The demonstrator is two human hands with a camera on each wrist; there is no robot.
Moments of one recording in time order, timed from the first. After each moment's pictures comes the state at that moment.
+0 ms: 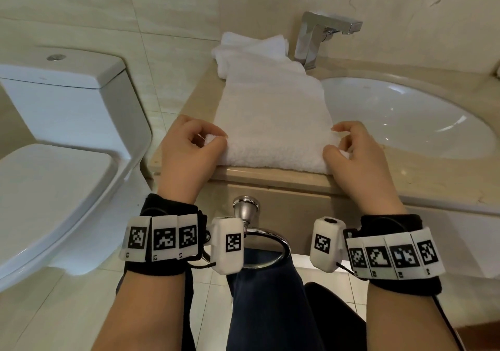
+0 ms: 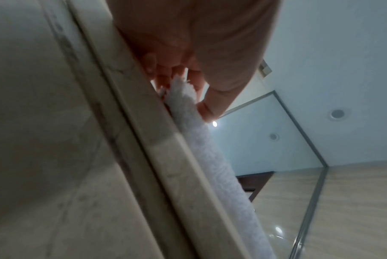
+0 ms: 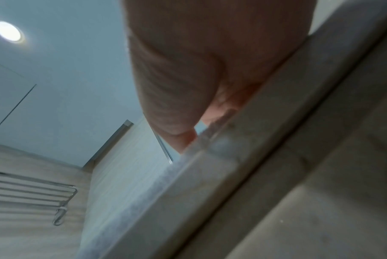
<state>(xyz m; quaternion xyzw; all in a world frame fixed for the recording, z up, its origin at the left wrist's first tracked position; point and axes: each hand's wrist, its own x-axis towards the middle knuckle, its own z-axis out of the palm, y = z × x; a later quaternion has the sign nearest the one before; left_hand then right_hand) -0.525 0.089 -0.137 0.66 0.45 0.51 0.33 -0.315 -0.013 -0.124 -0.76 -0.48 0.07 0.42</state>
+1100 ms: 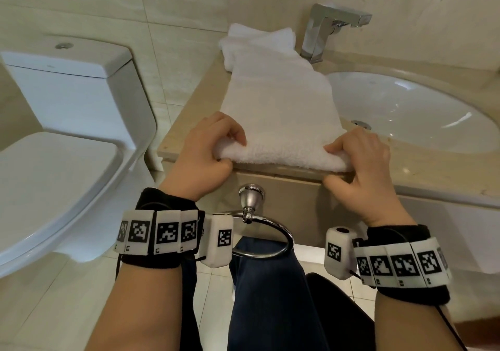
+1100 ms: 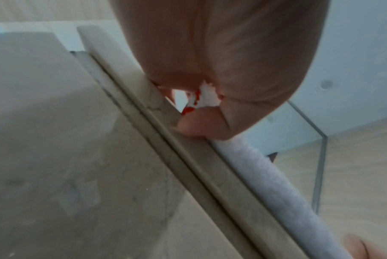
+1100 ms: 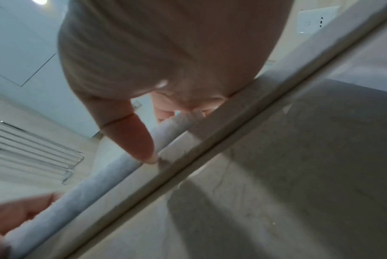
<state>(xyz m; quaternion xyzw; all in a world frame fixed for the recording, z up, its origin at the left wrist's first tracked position) -0.540 0.083 -0.146 0.84 0.28 0.41 0.23 -0.318 -0.035 -0.148 -0.67 -0.65 -0.08 0.35</state>
